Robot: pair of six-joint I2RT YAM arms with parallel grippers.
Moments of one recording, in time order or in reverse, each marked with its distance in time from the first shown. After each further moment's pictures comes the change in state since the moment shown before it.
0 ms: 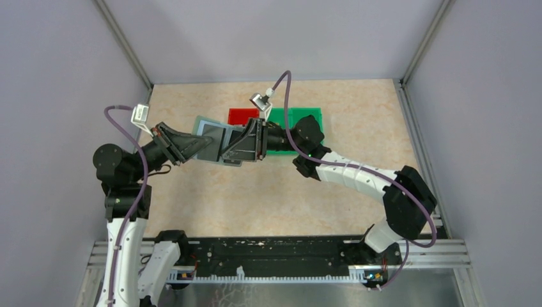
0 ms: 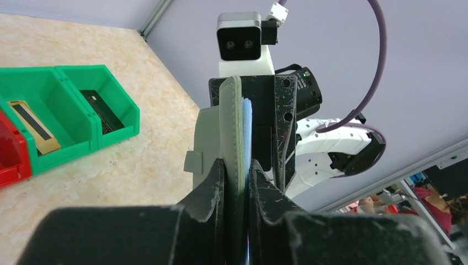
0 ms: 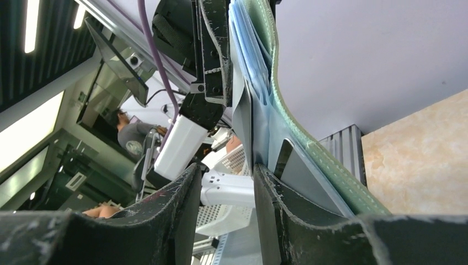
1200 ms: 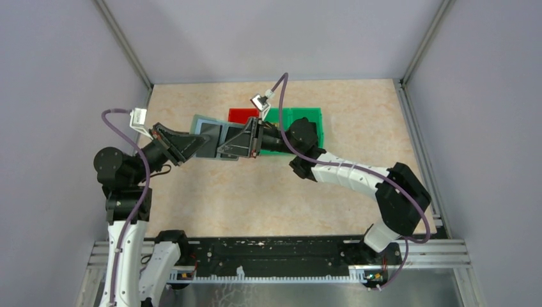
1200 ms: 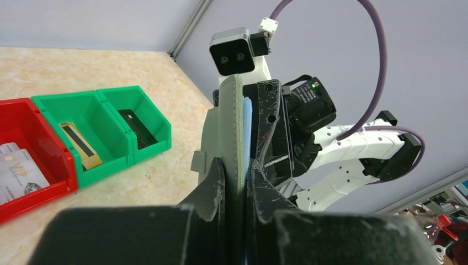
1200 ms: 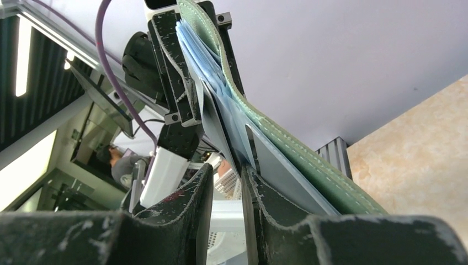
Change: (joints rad) left arm 0.005 -0.029 -0.027 0.006 -0.074 0.110; right arm 0.010 0.053 -0.009 0.019 0.139 0.022
